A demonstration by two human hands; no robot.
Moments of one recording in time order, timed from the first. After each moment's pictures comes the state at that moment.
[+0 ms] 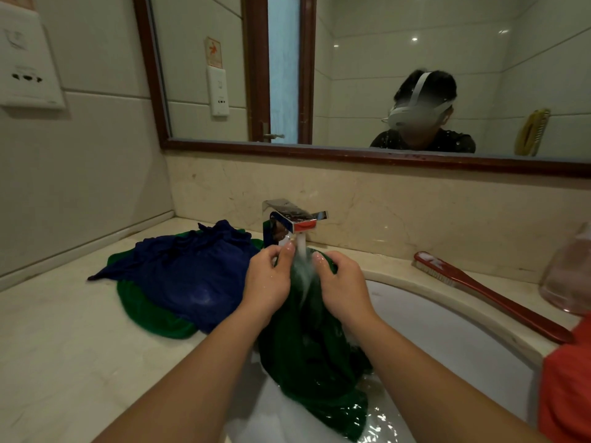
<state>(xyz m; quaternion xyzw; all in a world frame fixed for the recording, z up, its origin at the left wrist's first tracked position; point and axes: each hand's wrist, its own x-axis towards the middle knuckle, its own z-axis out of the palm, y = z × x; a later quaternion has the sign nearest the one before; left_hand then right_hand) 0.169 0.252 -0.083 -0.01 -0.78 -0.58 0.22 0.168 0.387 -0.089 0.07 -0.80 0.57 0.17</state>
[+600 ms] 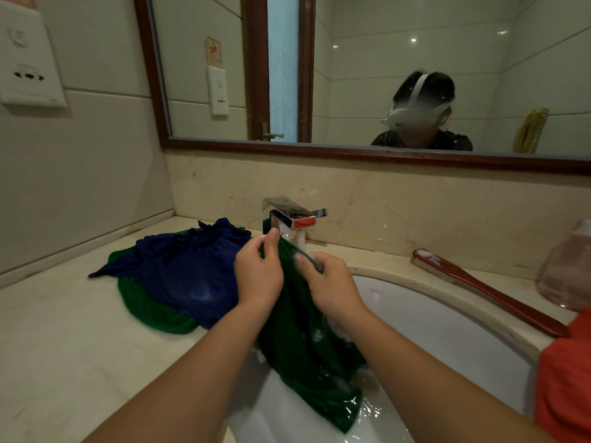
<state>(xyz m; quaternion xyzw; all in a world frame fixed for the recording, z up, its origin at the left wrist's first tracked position) 0.170 0.249 -0.080 0.02 -0.72 -0.60 0.34 0.174 0.375 -0.087 0.11 -0.81 0.57 0.11</state>
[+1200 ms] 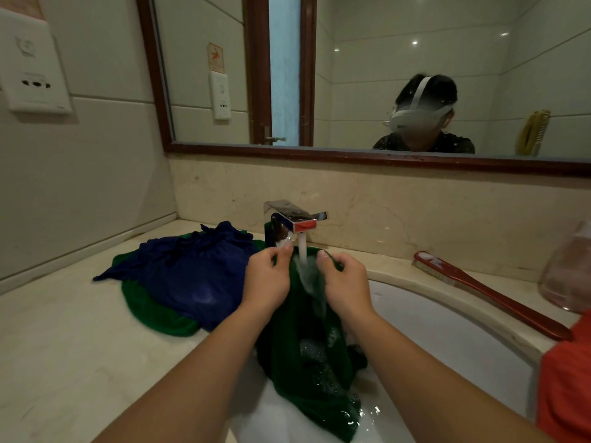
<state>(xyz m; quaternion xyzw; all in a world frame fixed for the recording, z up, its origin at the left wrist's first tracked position) 0.168 0.249 -0.083 0.01 -0.79 -0.57 0.23 0.168 0.383 -0.090 0.00 -0.74 0.65 0.17</state>
